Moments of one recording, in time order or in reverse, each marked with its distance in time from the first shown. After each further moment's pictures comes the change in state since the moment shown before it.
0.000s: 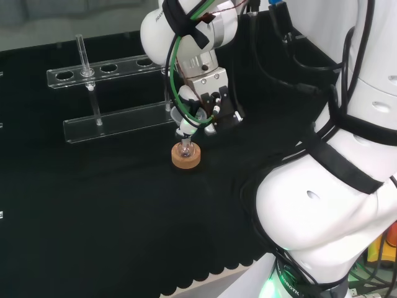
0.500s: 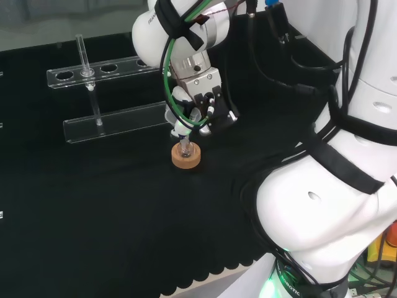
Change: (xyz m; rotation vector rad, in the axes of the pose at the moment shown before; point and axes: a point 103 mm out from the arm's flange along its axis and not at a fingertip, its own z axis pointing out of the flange) arm 0.011 -0.001 -0.005 -0.009 -0.033 -0.012
